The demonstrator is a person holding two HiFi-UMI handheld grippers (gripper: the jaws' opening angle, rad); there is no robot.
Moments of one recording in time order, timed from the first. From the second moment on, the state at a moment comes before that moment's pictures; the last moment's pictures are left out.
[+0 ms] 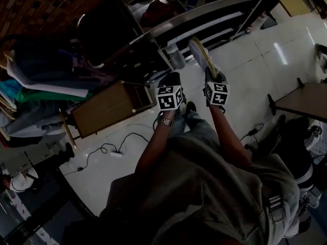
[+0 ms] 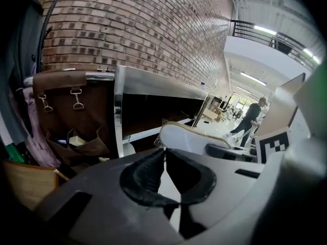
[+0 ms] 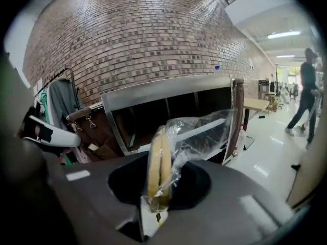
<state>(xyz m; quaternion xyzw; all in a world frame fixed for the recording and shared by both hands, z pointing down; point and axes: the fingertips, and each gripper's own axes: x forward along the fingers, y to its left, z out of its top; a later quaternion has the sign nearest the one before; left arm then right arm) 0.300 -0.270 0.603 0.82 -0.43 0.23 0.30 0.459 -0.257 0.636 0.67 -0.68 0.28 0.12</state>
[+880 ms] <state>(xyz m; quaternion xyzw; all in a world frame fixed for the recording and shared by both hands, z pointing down) -0.185 -0.067 0.611 0.74 -0.56 0.20 0.30 -0.030 -0.109 0.645 0.53 -0.79 0.28 0.15</state>
